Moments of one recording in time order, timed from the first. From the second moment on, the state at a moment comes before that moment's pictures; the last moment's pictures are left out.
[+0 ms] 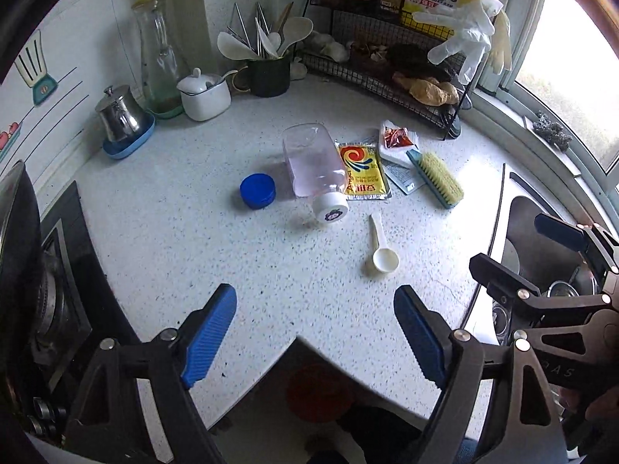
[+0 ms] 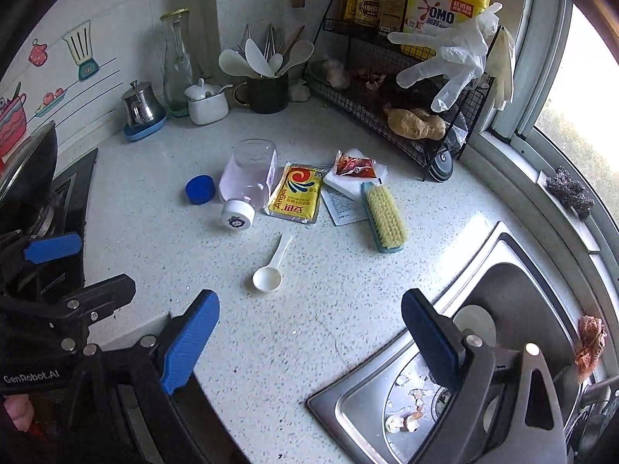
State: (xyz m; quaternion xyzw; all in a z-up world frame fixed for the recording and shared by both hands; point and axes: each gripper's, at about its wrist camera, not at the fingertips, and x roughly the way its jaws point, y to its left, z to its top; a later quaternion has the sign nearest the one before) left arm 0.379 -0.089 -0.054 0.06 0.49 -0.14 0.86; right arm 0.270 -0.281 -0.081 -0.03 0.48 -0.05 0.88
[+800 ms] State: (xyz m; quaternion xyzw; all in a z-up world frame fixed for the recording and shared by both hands) left arm 0.553 -0.152 -0.113 0.08 0.56 -0.13 0.81; right arm 0.399 -0.358 -0.115 0.01 0.54 -0.06 0.84
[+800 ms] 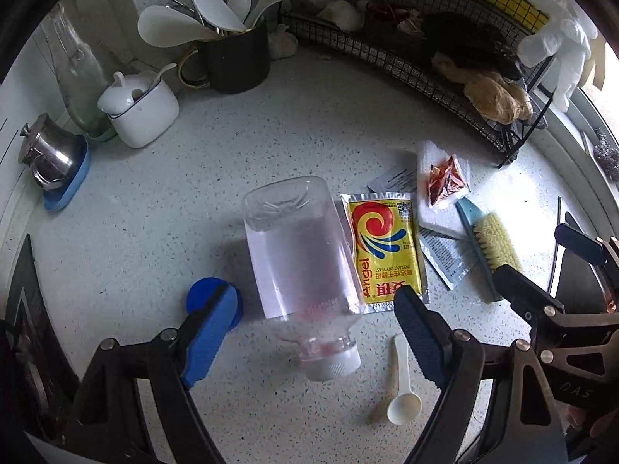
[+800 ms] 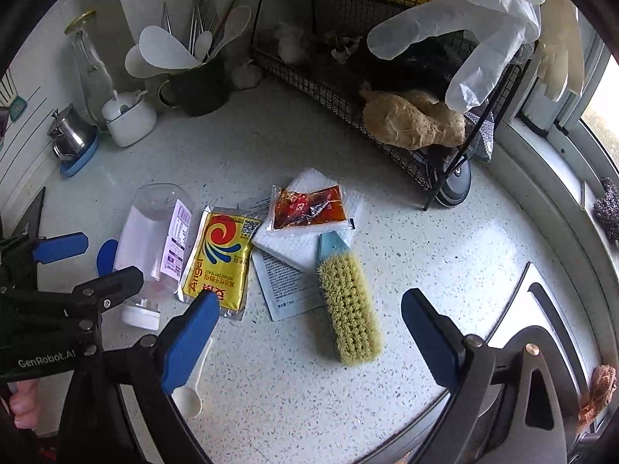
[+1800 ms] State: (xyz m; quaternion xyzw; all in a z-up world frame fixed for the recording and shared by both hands) left arm 0.554 -0.121 -0.103 0.07 0.54 -0.12 0.83; right arm 0.425 -0.336 -0.138 0.09 0.57 0.01 0.82
